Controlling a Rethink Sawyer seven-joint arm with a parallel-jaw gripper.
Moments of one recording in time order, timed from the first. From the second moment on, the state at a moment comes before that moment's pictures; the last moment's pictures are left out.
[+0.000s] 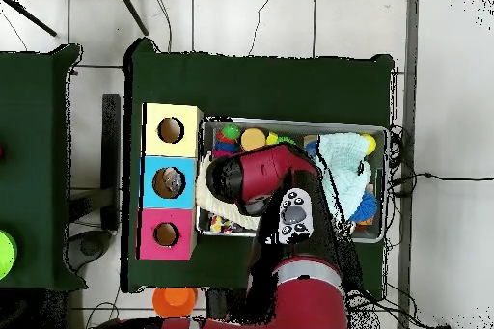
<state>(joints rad) -0.13 -0.46 -0.04 1.46 -0.51 0.91 1.57</state>
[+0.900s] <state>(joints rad) -0.14 -0.49 -0.04 1.48 -0.51 0.88 1.57</state>
